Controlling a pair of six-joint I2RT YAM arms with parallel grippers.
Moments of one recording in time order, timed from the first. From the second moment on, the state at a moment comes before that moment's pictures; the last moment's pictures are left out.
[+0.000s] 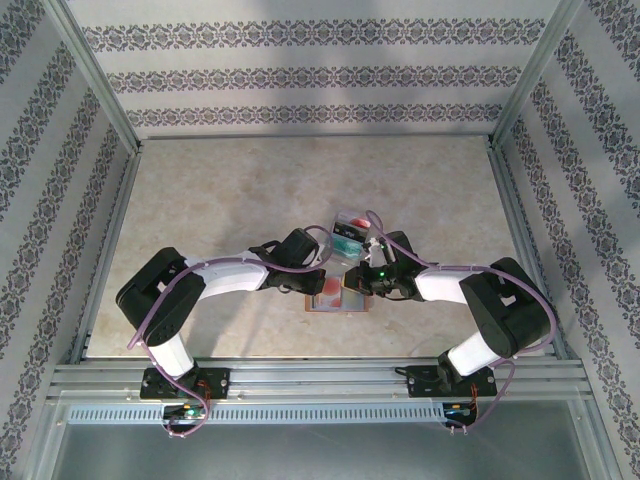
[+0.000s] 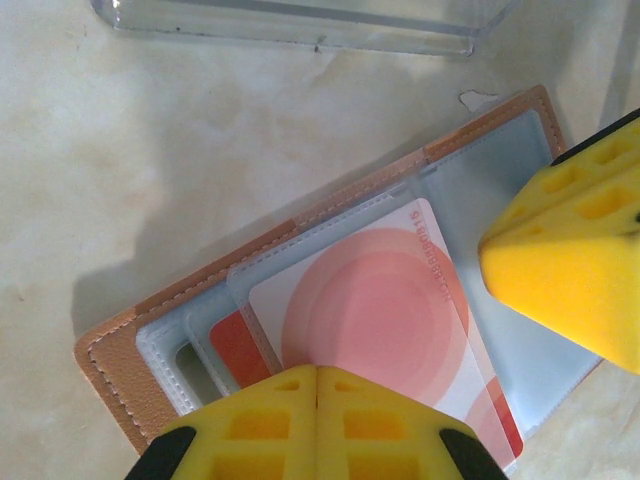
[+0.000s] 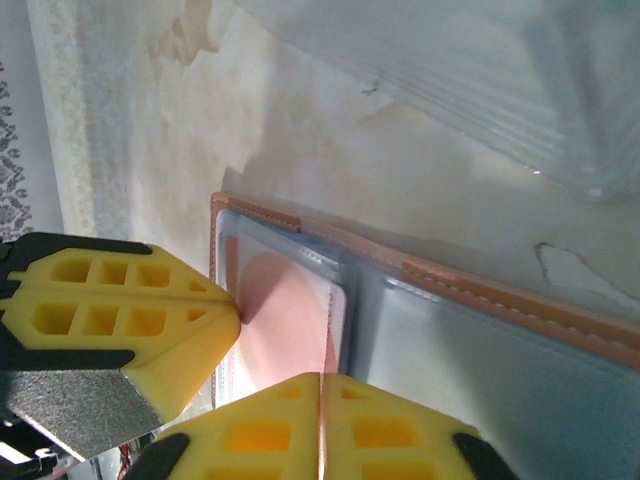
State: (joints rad) left arm -0.75 1.72 0.90 -0.22 0.25 -0.46; right arm 0.45 1.54 0.50 0.17 -0.66 0.78
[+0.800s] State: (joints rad) left arm -0.75 1.72 0.89 -0.20 0.25 -0.48; right arm 0.53 1.51 0.46 0.18 -0.63 0.84
